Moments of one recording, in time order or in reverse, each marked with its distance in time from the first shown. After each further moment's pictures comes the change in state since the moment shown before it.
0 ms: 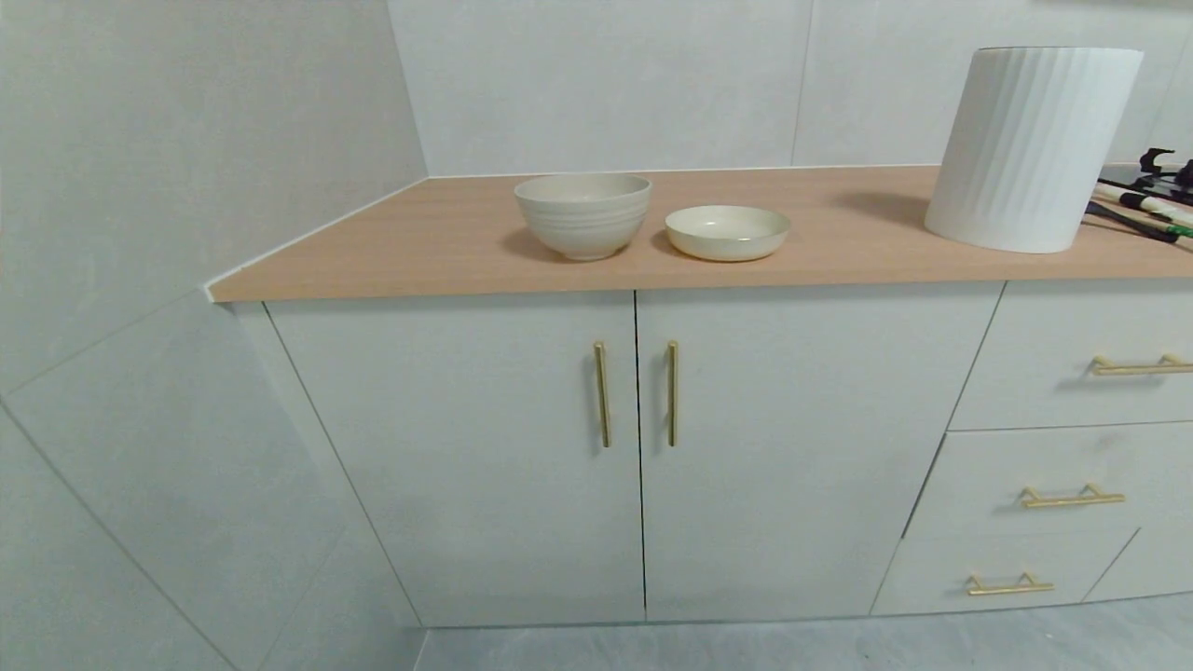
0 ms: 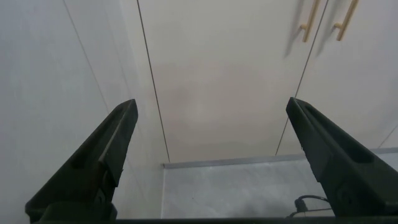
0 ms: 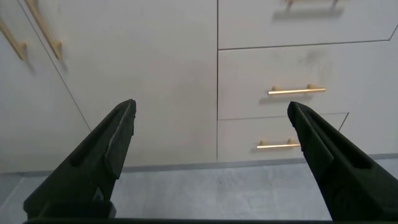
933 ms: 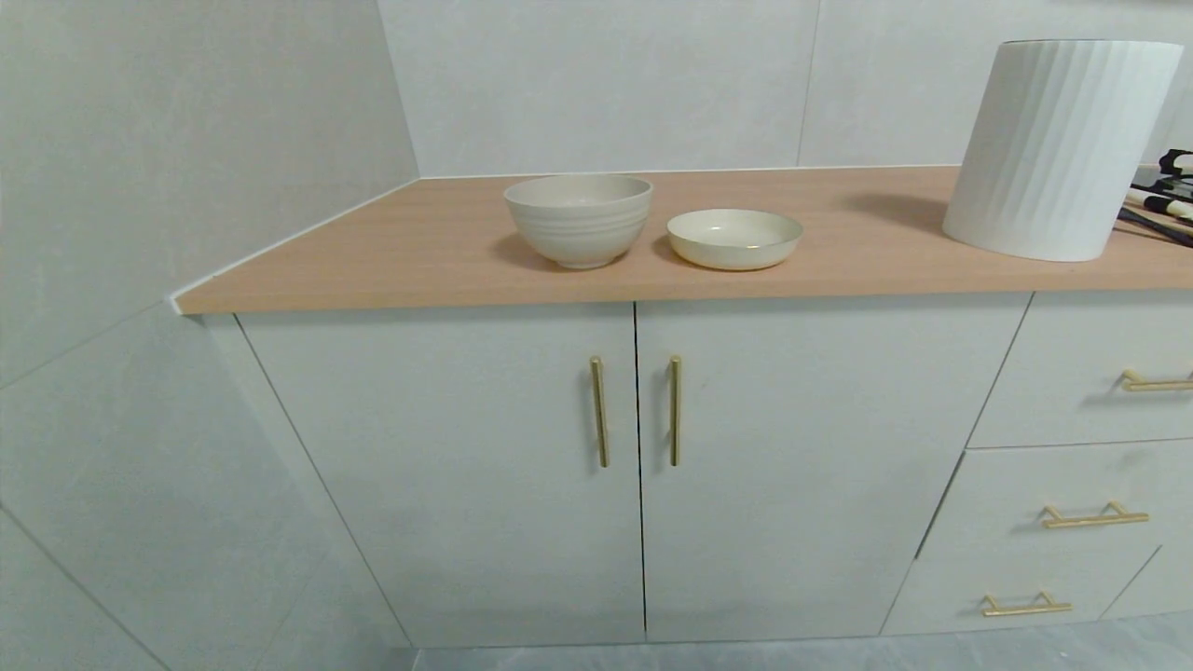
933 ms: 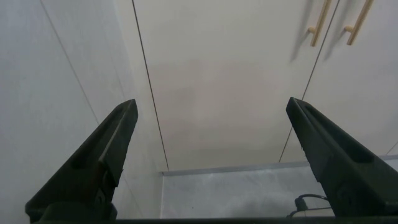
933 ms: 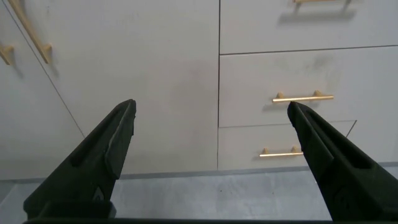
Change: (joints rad) left arm 0.000 0.000 0.000 0.000 0.000 0.000; right arm 0.000 0.000 0.000 0.000 0.001 -0.005
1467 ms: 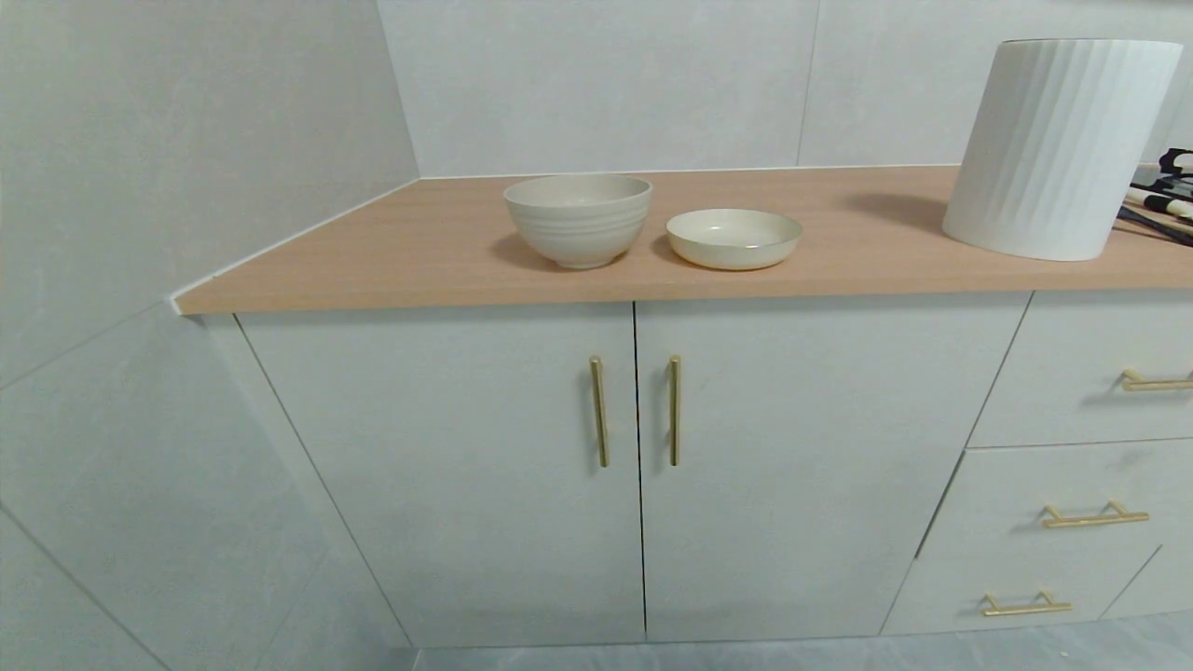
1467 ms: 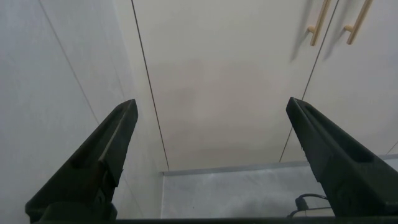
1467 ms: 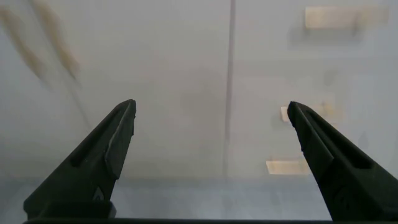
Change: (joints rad) left arm 0.000 0.000 0.000 0.000 0.000 0.003; right arm 0.003 0.009 -0.090 0.008 0.061 0.003
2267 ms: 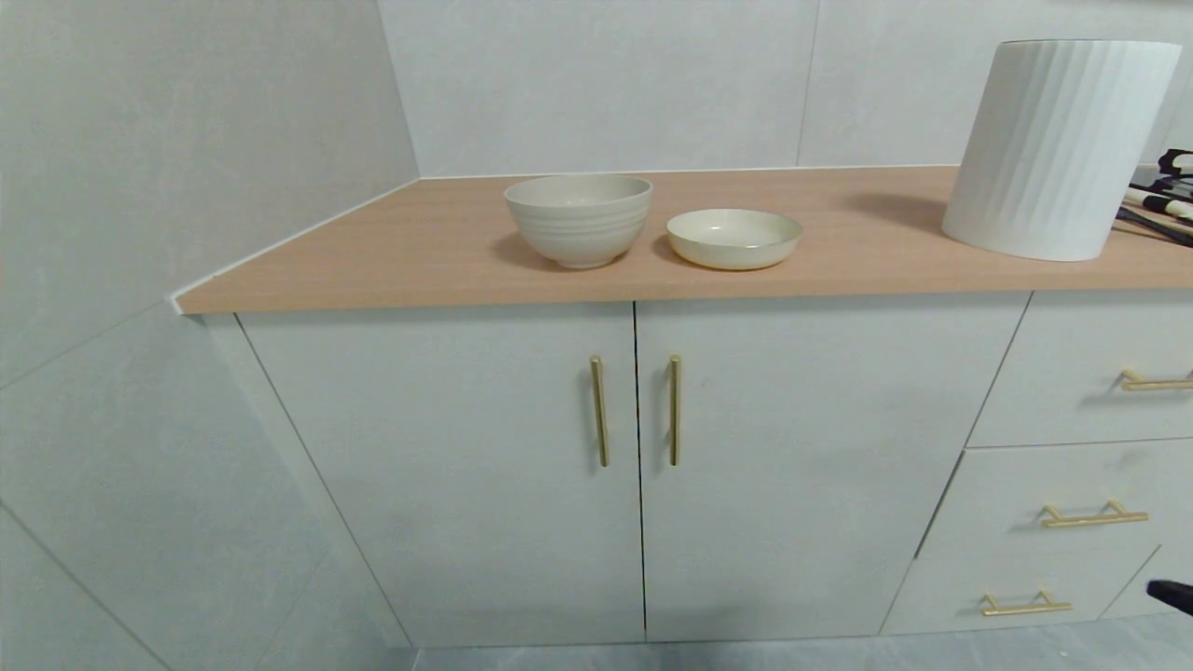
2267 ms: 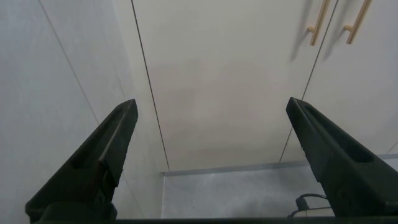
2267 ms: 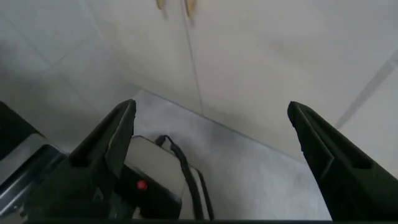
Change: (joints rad) left arm 0.000 0.000 0.002 -0.001 -0.001 0.005; right arm 0.193 0.714 -0.172 -0.162 0.359 -0.043
